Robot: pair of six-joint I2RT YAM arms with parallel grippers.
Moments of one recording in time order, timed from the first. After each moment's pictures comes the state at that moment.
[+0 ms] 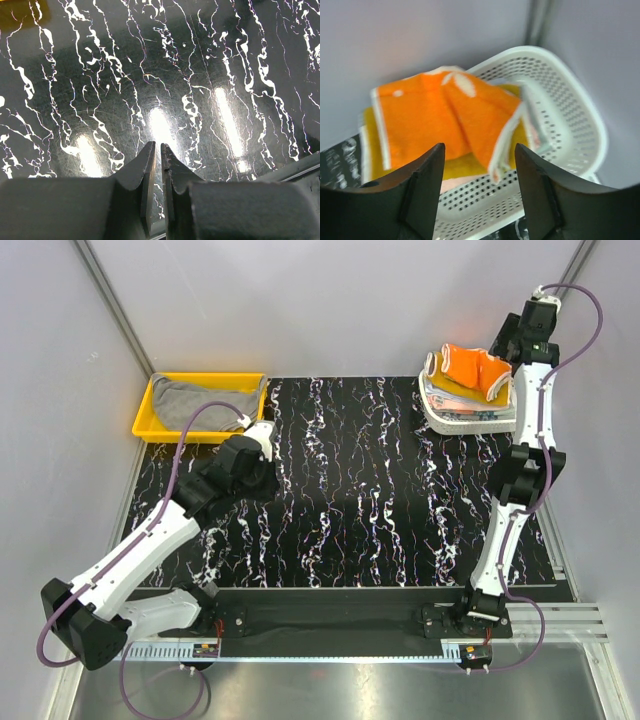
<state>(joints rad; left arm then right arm) -0.64 1.10 1.07 -0.69 -0.10 -0.36 -0.20 2.34 2.56 -0.70 0.21 0.18</state>
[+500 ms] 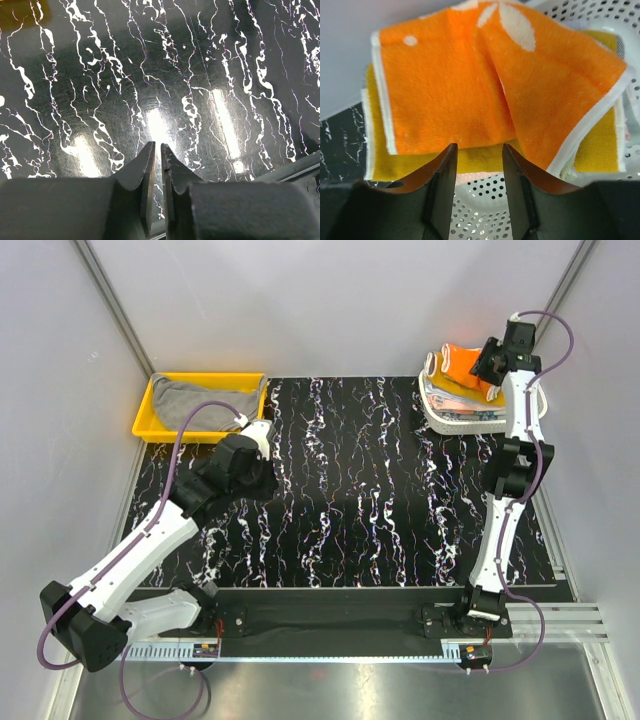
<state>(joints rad) -0.62 1.09 1.07 -0.69 -0.08 -0.36 -0.20 2.47 2.56 -0.71 -0.10 0.29</state>
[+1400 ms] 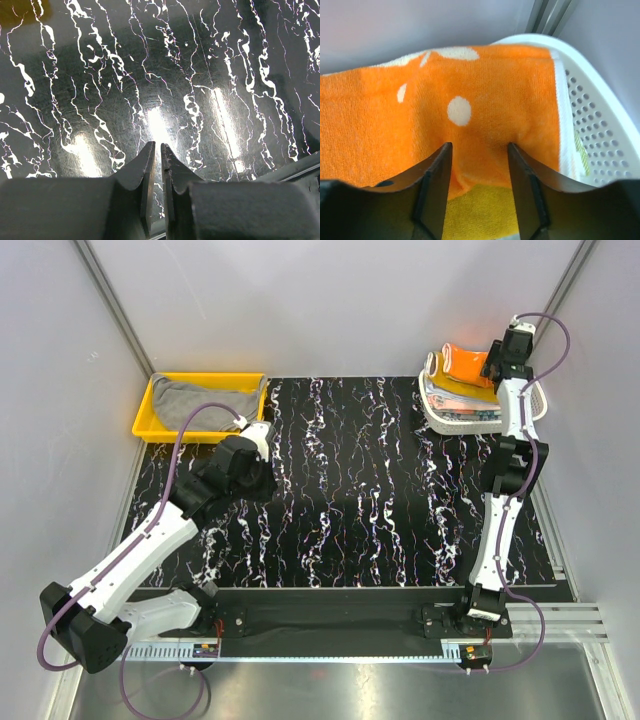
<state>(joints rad) -0.61 1.08 1.05 -0.68 -0.08 -0.36 -0.21 2.59 2.56 -0.47 0.17 0.11</state>
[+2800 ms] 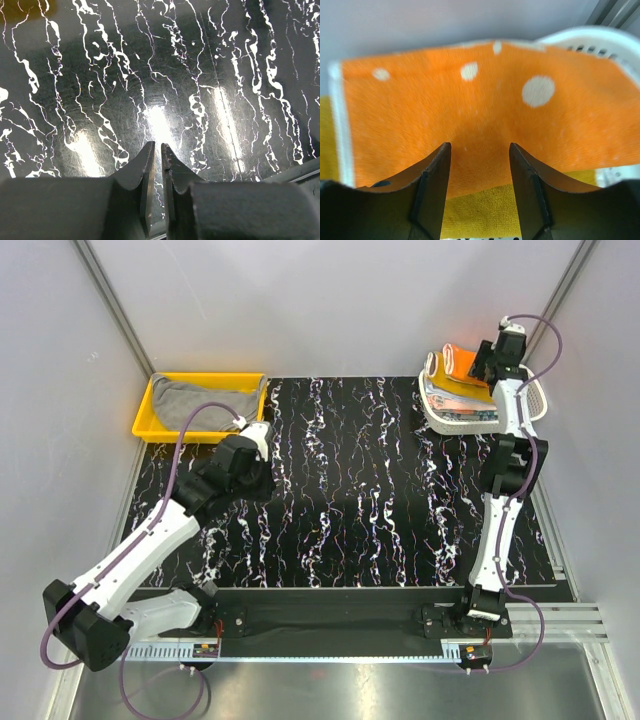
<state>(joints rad) -0.59 1.09 1.04 -0.68 -0.08 -0.36 -0.19 2.53 2.46 -0.40 0.02 0.14</state>
